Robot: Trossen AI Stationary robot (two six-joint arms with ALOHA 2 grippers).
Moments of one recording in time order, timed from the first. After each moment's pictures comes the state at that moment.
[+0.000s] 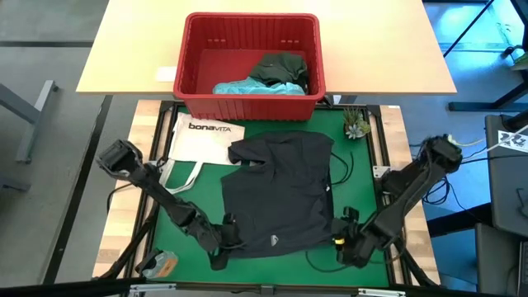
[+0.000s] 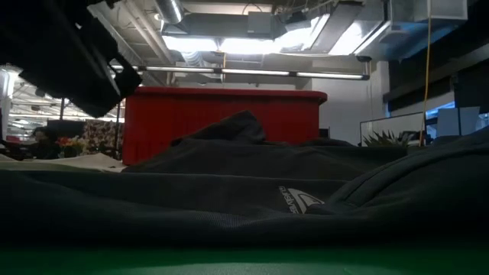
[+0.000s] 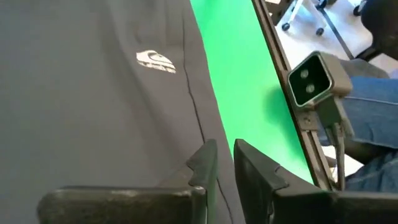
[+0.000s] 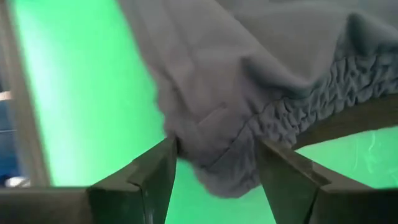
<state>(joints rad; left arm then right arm) -0.65 1.73 0.81 0.26 -0.27 -0.58 0.73 1.50 0.90 -0.70 0.28 1.14</state>
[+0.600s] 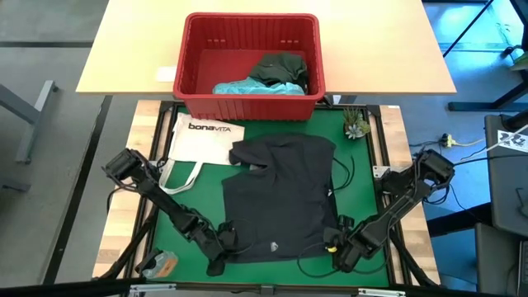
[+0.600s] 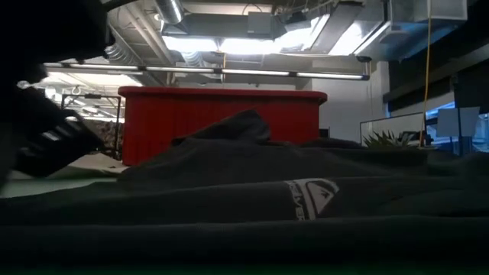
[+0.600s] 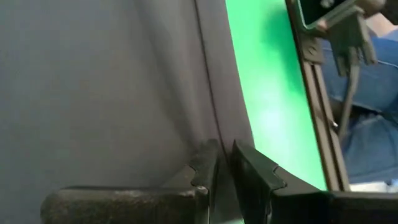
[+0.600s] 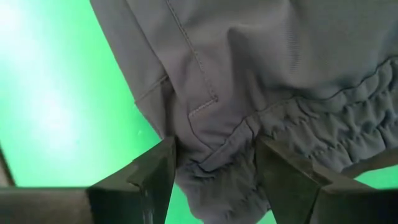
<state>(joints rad) -0.69 1.84 0.81 0.24 -0.12 -0.73 0.73 1.72 0.91 -0.61 0.03 1.11</state>
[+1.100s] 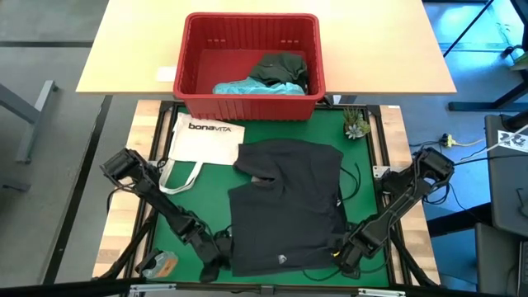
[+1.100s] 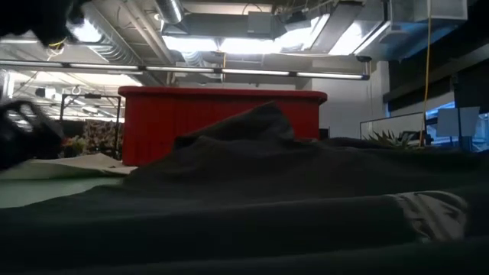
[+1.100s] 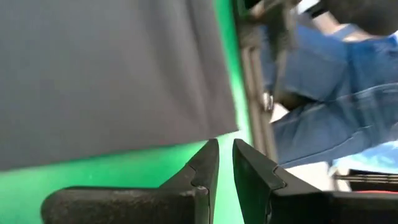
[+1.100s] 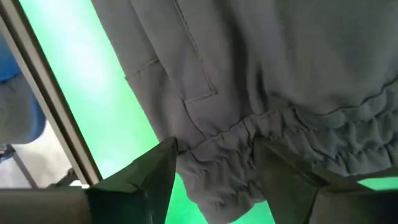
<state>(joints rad) -0.72 1.81 0.81 0.29 0.00 -0.81 0.73 1.66 0.92 -0.63 -0.20 1.10</state>
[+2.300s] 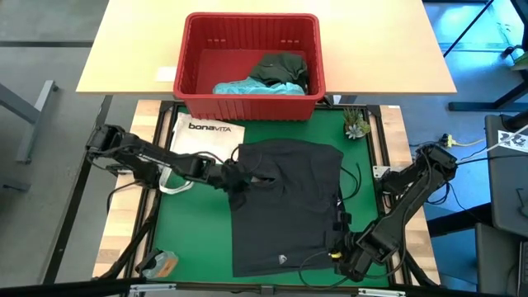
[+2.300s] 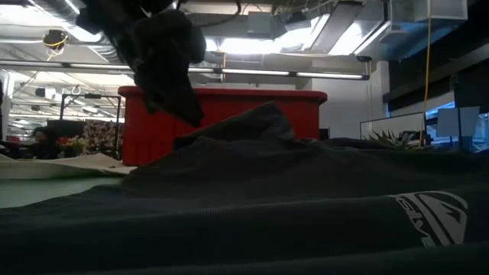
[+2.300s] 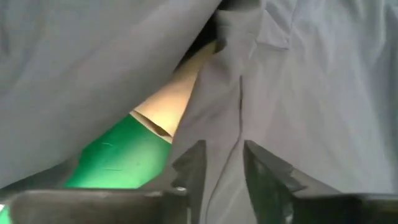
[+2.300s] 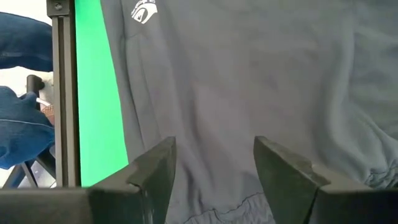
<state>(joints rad) -0.12 1.47 0.81 -0.18 -0.11 -0.54 0.73 1.60 1.23 -0.93 0.34 0.91</state>
